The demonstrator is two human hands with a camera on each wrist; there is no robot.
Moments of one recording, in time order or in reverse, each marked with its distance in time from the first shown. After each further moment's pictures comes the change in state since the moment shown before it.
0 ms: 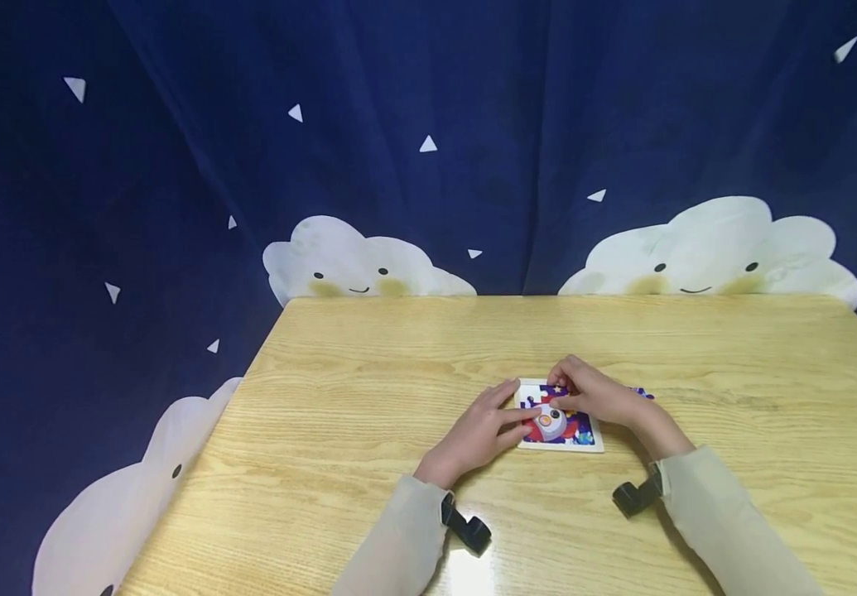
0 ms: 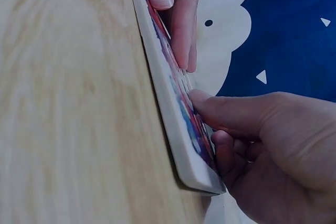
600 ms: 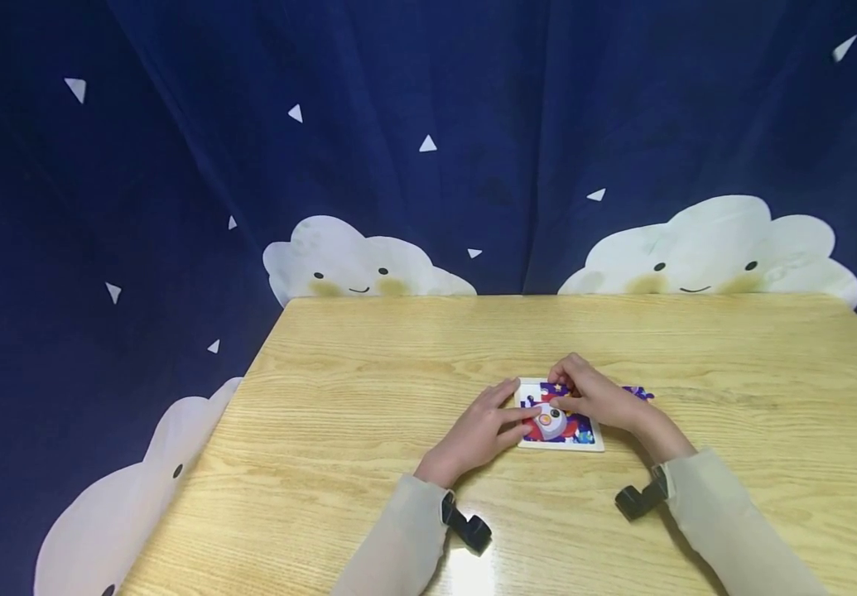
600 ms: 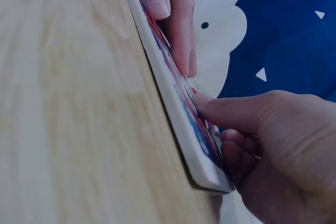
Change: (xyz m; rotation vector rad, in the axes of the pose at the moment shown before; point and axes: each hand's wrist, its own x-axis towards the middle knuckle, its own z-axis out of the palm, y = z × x) left_hand 0.000 0.000 0.000 -0.005 -0.002 -0.004; right_hand -0.004 0.008 0.007 -0.016 0.063 -0.035
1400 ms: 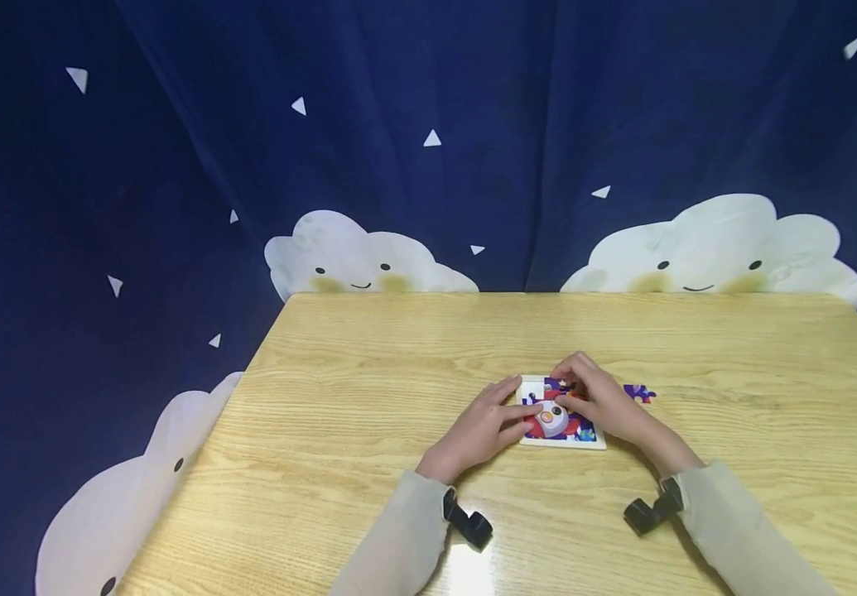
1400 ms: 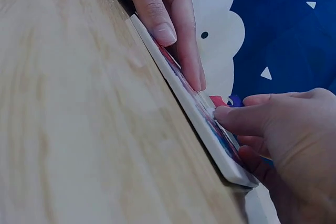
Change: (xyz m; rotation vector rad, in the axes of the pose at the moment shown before) left_hand 0.001 0.000 0.000 0.010 -0.014 -0.002; right_hand -0.009 0.004 0.014 -0.024 0.222 -0.128
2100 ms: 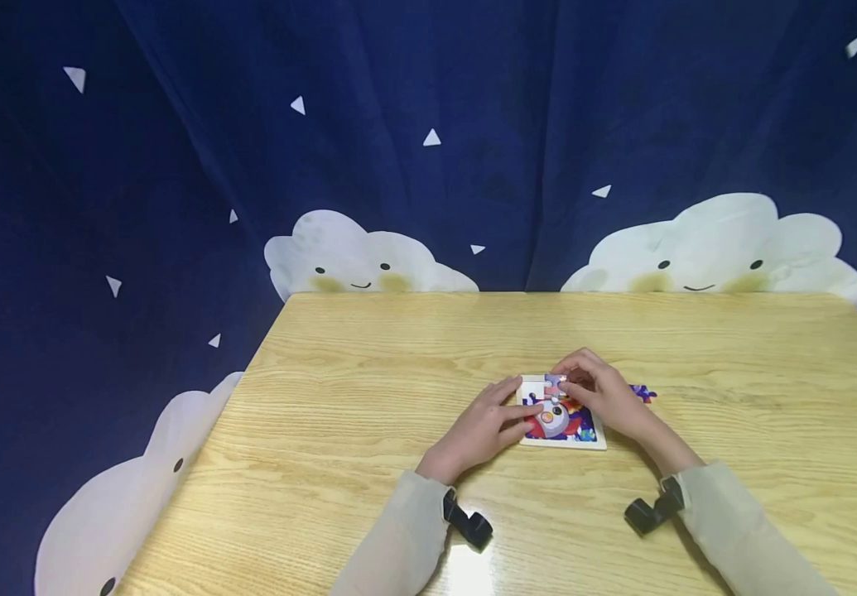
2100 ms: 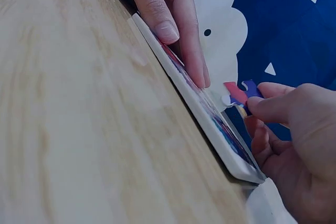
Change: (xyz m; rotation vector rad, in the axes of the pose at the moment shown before) left_hand 0.000 -0.001 0.000 -0.006 -0.002 -0.001; right_hand 0.002 0.001 -0.004 0.150 0.036 0.109
